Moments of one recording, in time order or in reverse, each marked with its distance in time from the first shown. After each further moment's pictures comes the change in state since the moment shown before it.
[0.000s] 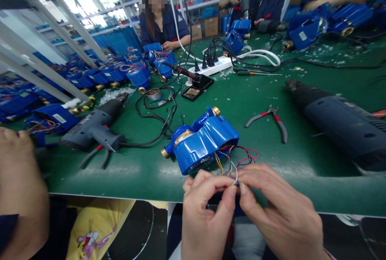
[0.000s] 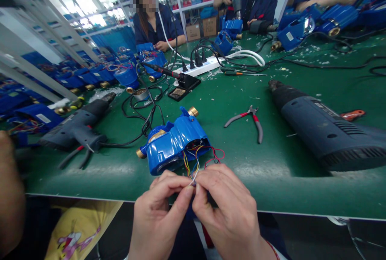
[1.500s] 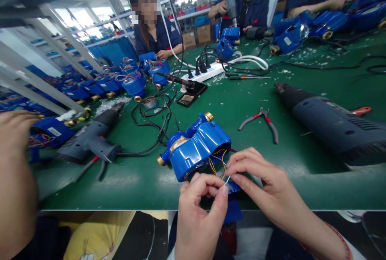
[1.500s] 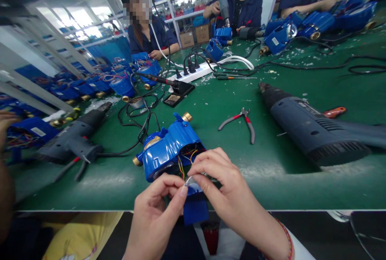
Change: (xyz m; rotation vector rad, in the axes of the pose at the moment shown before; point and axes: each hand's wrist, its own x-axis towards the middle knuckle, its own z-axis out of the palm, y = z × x) left_hand 0.008 0.000 -0.001 -0.081 -0.042 -0.153; right_hand 0.011 0.029 -0.013 0.277 -0.291 0.139
